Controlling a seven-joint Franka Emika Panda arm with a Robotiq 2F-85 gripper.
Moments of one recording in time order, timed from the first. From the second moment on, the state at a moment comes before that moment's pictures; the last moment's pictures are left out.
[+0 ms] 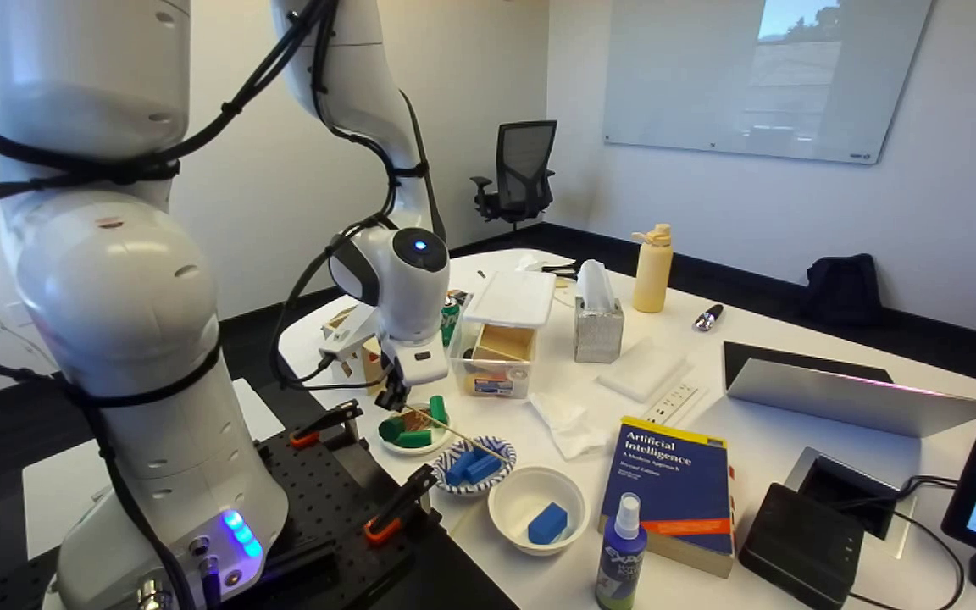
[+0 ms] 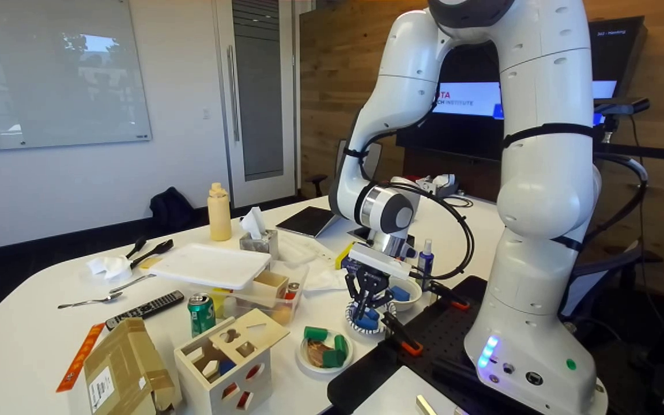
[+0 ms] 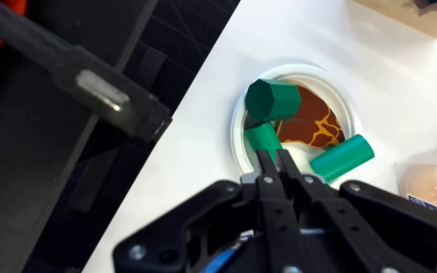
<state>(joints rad) 0.05 0.29 0.18 -2.77 1.68 2.86 -0.34</state>
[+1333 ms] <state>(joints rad) 0.03 0.19 0.24 -2.77 1.64 2.74 -0.39</state>
